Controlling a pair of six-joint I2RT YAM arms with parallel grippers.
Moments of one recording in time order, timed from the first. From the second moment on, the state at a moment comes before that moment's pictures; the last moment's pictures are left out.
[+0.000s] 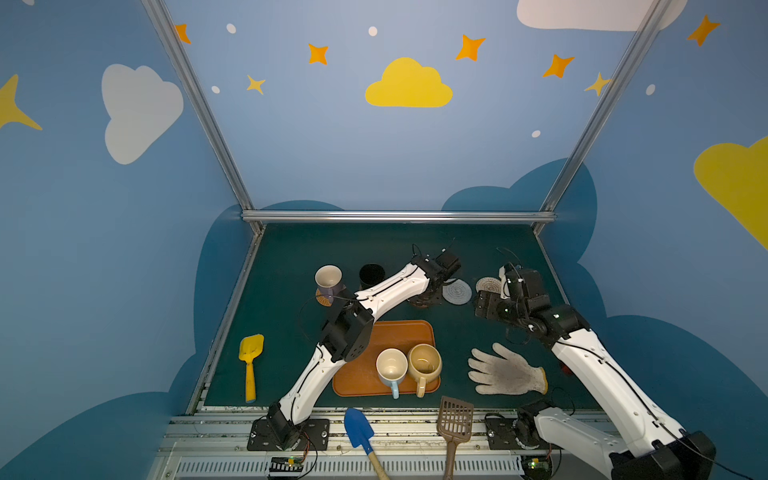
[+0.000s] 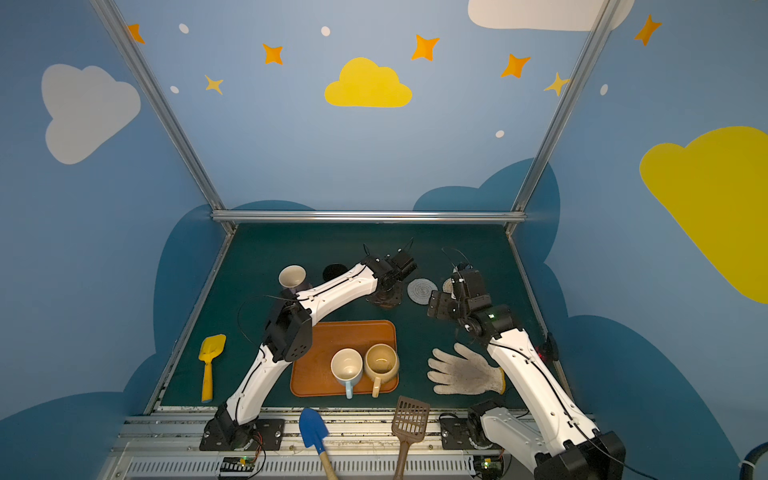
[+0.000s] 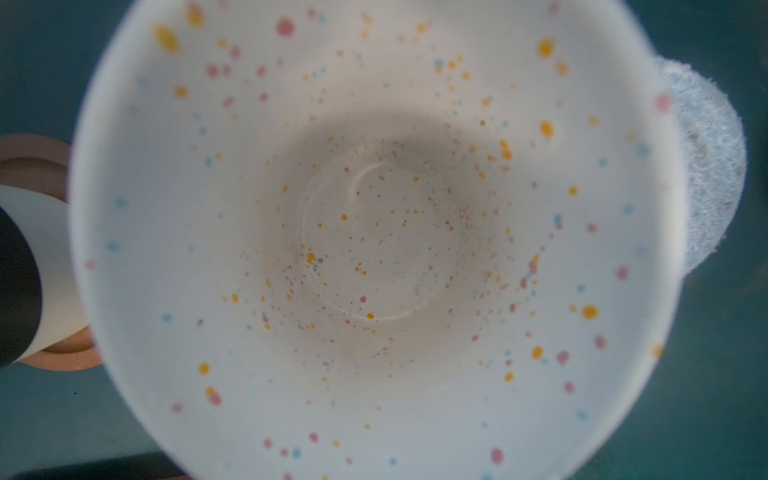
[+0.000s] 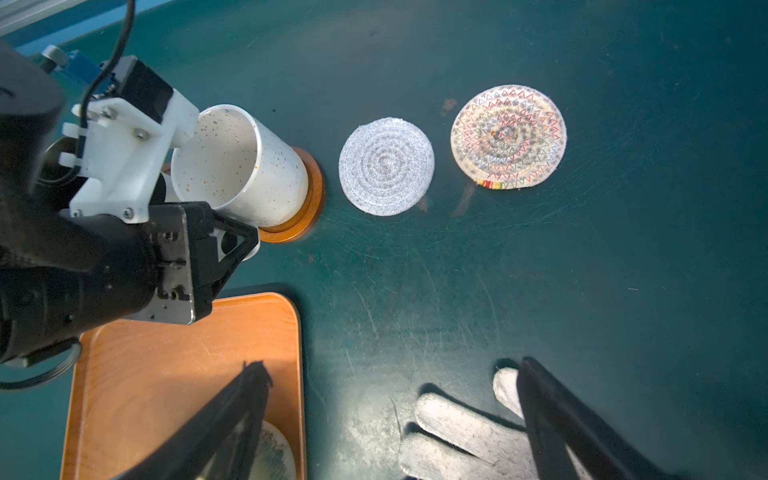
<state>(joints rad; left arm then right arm) -0.84 2.36 2.17 -1.13 -0.21 -0.73 0.37 1.03 0.93 -0.76 0.07 0.44</state>
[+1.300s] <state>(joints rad) -0.71 1.45 1.44 -0.84 -0.09 -0.59 1.15 1.08 0.97 -0.88 0.12 0.57</state>
